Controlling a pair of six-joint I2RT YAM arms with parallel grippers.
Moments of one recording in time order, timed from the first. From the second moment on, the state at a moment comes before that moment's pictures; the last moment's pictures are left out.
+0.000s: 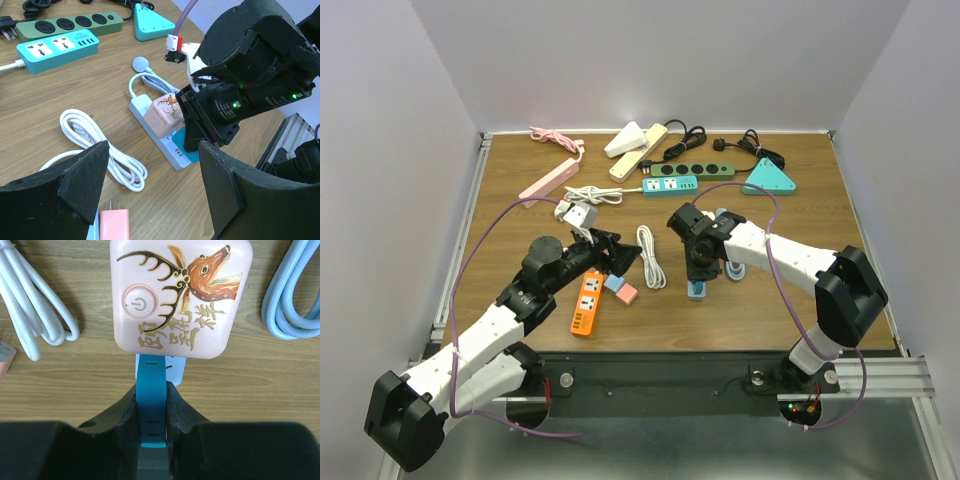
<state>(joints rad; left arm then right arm) -0.62 0.82 0.49 0.26 0.22 -0.40 0.77 1.62 1.18 -0.86 0.15 0.72</state>
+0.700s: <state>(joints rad) -0.62 0.82 0.49 0.26 0.22 -0.40 0.78 1.62 1.11 -0.77 0.16 0.74</state>
